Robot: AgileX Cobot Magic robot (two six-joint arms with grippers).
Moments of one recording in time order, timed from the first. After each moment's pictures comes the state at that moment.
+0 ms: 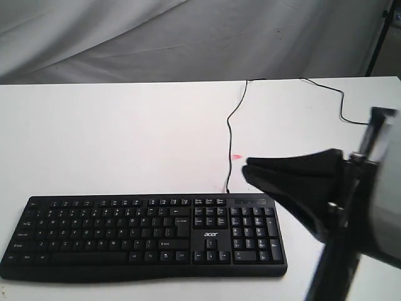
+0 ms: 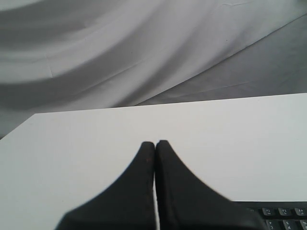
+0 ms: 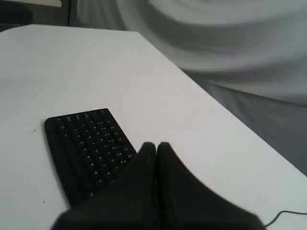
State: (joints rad) left arm 0.13 0.00 -0.01 0.03 0.19 0.09; right arm 0.66 0.84 -0.48 0.22 -0.04 -0.50
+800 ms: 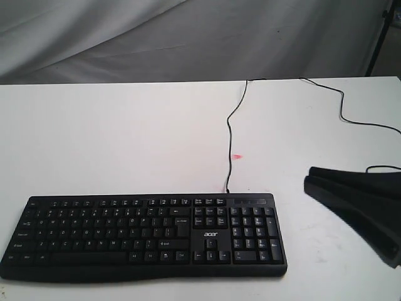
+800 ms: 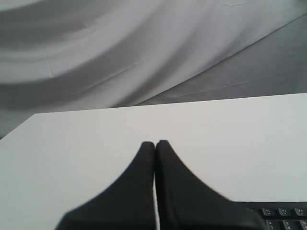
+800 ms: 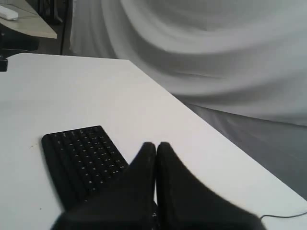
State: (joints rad) left arm 0.13 0.00 -0.01 0.03 0.19 0.09; right arm 0.63 0.58 -0.37 0.23 0.00 -0.50
